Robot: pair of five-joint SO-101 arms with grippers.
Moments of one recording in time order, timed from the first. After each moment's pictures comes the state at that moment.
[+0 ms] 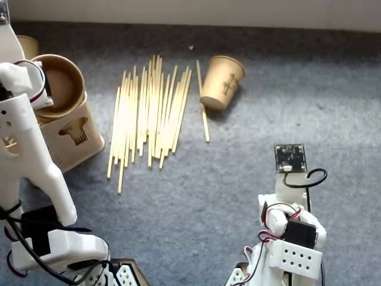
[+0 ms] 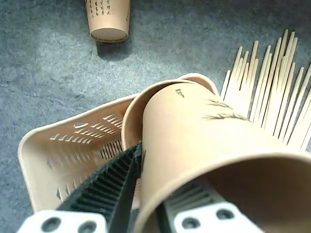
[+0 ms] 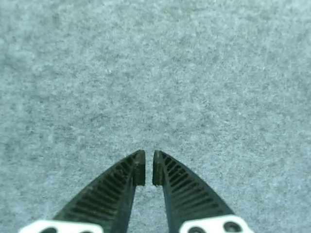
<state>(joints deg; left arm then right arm) -24.9 -2.6 -32.2 100.7 5.2 11.3 -78.6 77.3 67.7 20.4</state>
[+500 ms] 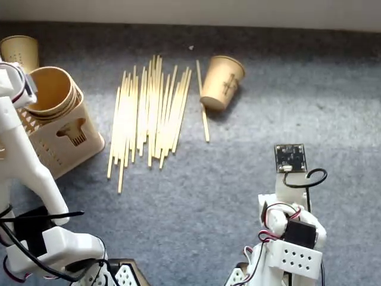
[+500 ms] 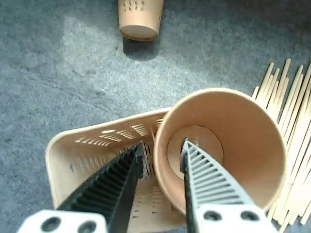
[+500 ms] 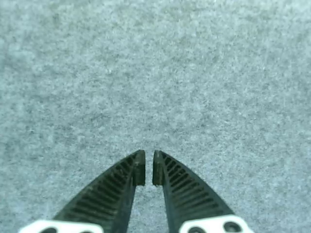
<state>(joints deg) -32.1 -2.6 -30.6 93.8 6.5 11.3 -78.6 77.3 67.7 20.4</state>
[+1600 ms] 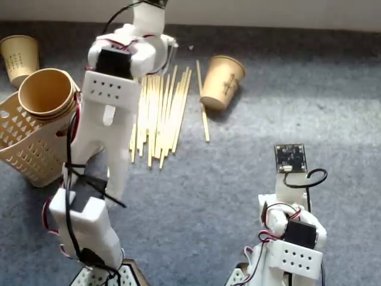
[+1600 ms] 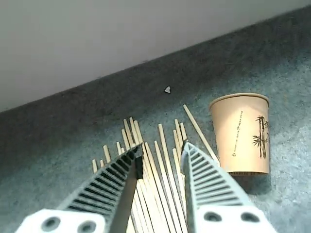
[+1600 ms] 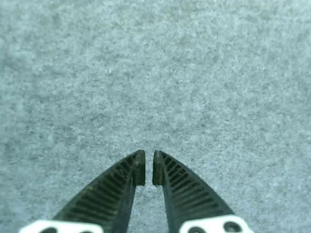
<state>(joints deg) 8.7 16.8 -37.1 65.9 -1.5 11.3 -78.6 77.3 67.7 20.4</state>
